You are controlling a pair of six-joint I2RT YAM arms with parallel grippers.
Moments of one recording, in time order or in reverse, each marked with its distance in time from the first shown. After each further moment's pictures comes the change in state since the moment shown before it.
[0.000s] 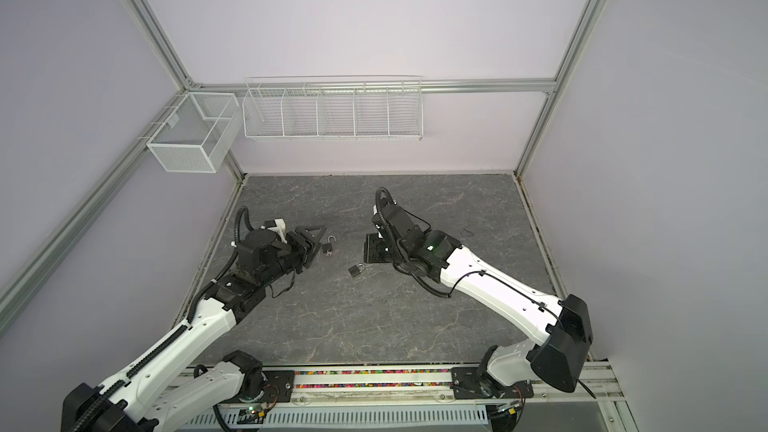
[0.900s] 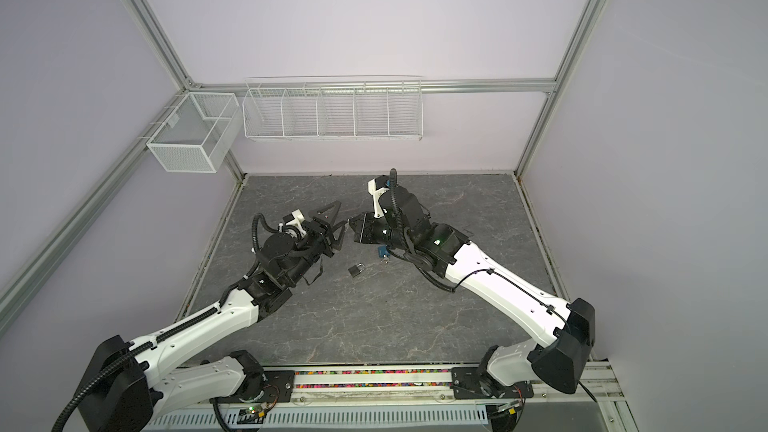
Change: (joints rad) left arm -0.200 0.159 -0.007 0.522 -0.232 -0.256; right arm -0.013 0.016 0.090 0.191 -0.106 0.050
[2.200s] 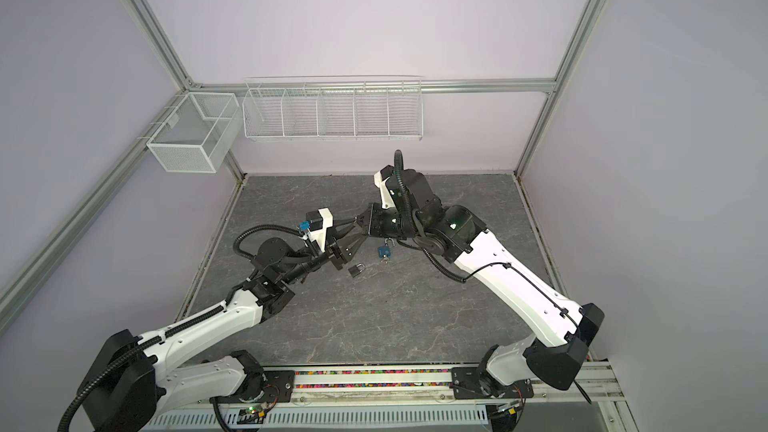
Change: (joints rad) left arm 0.000 0.038 -0.032 0.252 0.505 1.487; right arm -0.039 0.026 0.242 -0.341 -0.081 -0.009
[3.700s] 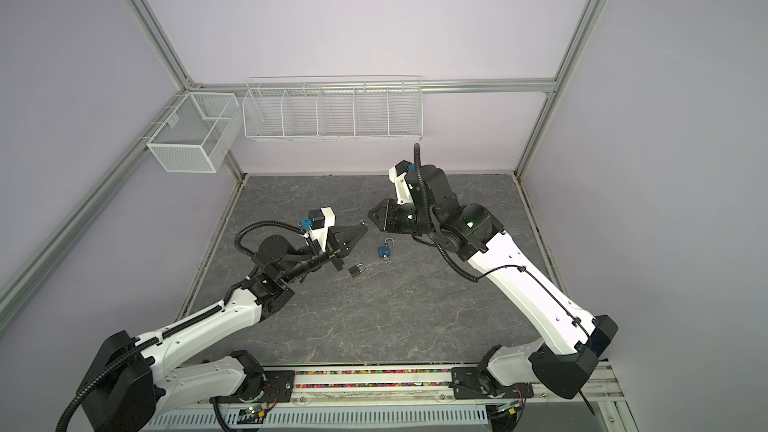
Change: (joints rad) left arm -0.002 -0.027 0.017 -0.095 0.030 -0.004; right arm -0.105 -0.060 -0.023 -0.033 -0.057 -0.101
